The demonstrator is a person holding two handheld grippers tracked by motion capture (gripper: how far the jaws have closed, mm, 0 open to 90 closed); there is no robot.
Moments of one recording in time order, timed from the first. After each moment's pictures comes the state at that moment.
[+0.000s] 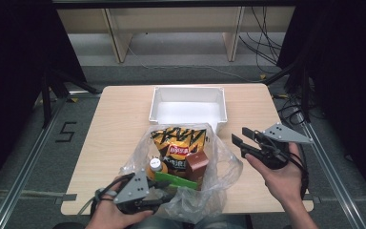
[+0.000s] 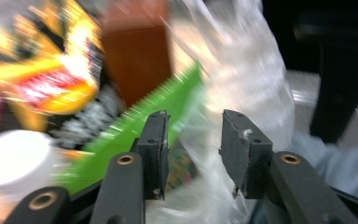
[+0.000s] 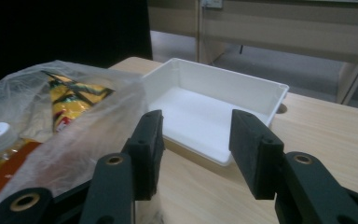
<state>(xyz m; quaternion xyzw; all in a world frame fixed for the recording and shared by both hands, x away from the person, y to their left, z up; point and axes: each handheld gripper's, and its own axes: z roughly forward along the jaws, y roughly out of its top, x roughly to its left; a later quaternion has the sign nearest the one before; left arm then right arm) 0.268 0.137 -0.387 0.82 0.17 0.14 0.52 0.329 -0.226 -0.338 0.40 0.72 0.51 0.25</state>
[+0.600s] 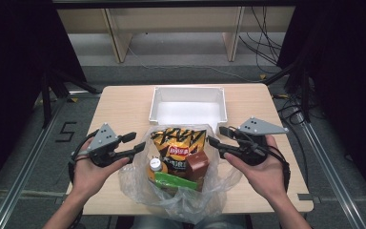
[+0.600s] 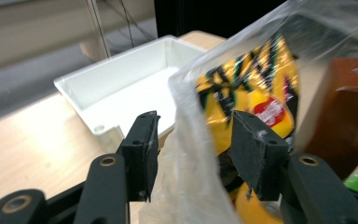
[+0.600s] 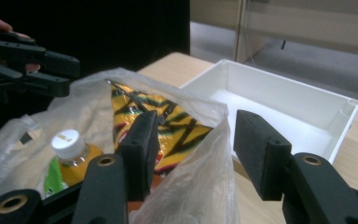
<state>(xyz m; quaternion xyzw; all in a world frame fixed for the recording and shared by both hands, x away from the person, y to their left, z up) 0.354 0.193 -0.367 0.77 0.32 0.22 0.50 0.335 -0.179 -0.322 0.36 0.76 0.51 0.20</state>
